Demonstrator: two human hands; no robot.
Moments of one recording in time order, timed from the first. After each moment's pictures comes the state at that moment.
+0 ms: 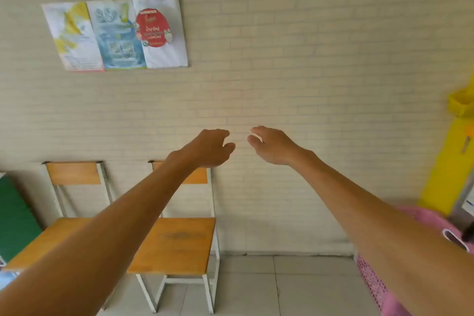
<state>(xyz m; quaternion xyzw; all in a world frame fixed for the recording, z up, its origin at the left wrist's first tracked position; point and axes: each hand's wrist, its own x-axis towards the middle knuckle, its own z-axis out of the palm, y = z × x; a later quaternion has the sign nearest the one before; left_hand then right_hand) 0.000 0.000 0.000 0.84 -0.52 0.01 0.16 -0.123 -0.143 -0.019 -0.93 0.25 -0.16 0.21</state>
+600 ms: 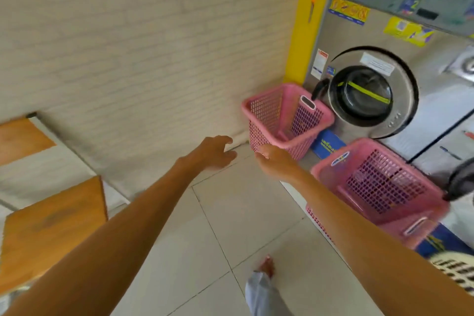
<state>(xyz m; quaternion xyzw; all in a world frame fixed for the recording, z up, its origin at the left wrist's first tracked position) -0.191 -0.214 -0.231 0.68 -0.69 -0.24 0.01 -0.384 -0.247 -0.289 -0.73 0.57 -0.07 0.37</state>
